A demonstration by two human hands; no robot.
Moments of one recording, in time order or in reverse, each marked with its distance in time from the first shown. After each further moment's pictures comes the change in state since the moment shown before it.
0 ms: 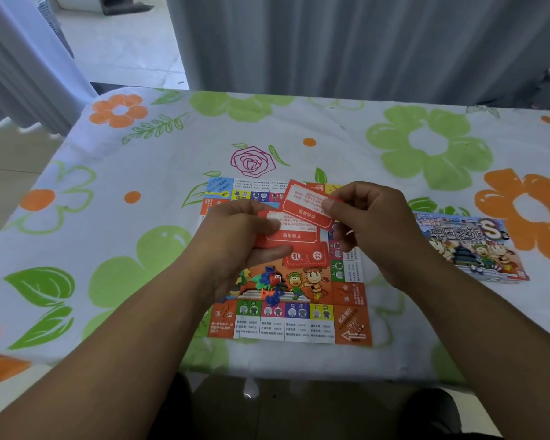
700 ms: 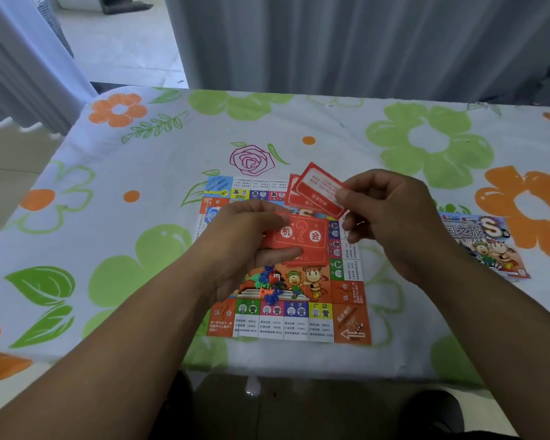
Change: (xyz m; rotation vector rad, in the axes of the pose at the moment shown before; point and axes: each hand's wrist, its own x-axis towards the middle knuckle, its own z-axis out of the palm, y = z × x) left_hand 0.000 -0.001 0.007 -0.003 -0.107 -0.016; right_hand 0.000 -0.008 -0.015 0.118 0.048 -0.014
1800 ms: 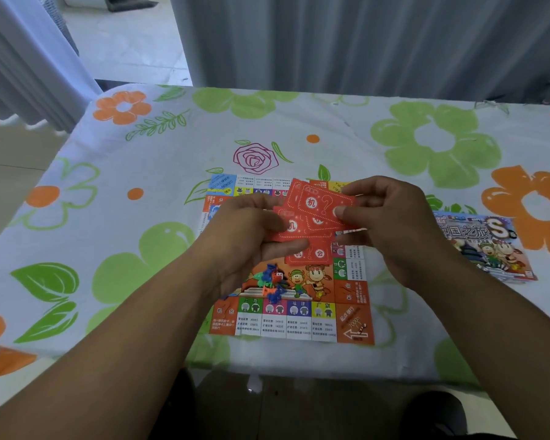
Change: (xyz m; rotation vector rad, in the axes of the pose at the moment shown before) left_hand 0.001 0.003 0.001 -0.074 0.004 0.057; right_hand -0.003 0.002 0.008 0.002 0.036 0.143
